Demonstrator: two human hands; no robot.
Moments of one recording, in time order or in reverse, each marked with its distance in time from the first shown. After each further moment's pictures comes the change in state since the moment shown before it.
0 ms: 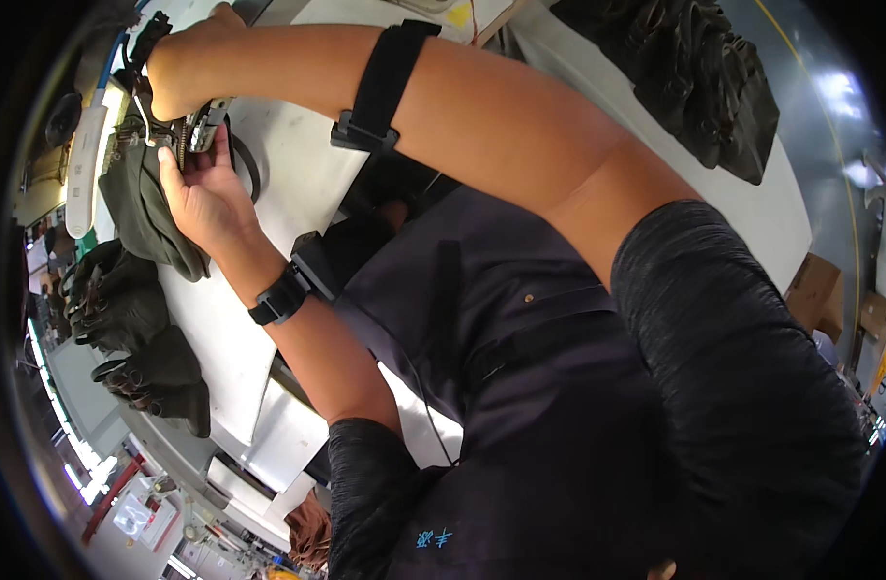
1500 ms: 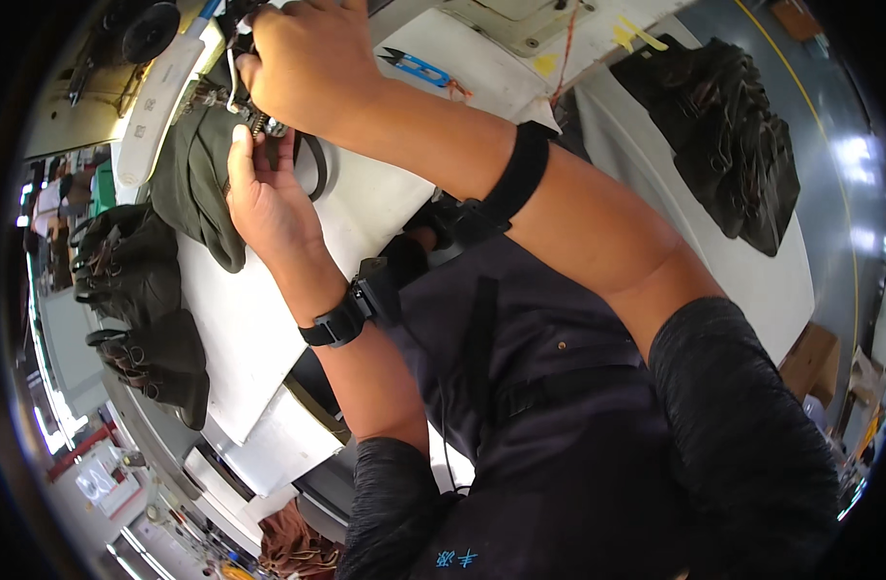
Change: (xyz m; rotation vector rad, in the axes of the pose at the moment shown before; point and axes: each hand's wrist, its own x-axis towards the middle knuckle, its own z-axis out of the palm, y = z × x) left_hand -0.021 0.012 -0.004 -0.010 0.094 -0.019; right_hand -0.047 -0.007 0.030 0.026 0.794 -0.177
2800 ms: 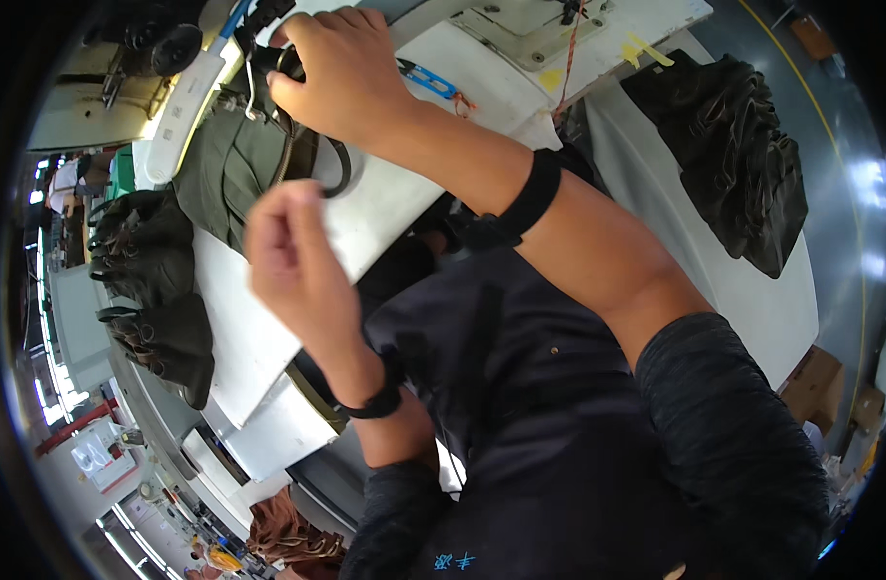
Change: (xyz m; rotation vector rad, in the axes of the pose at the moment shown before) left_hand -0.092 0.041 0.024 0.832 -0.014 0.263; right_hand -0.005 0.007 -0.016 0.188 -0.027 -0.009
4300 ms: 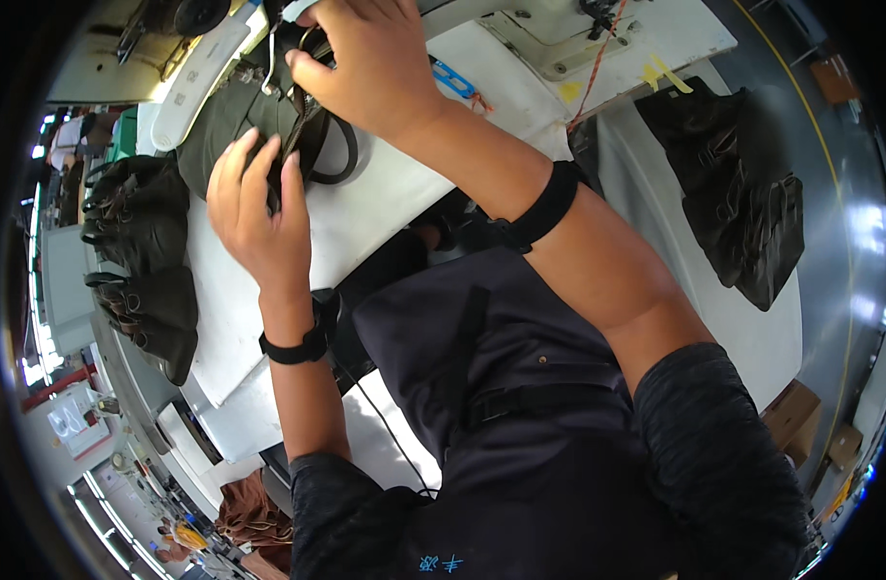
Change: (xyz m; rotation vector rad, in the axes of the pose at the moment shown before) left_hand 0.063 -0.061 -0.034 0.744 0.060 0.846; right_hand -0.007 0.005 -0.001 -0.006 0.029 -0.081
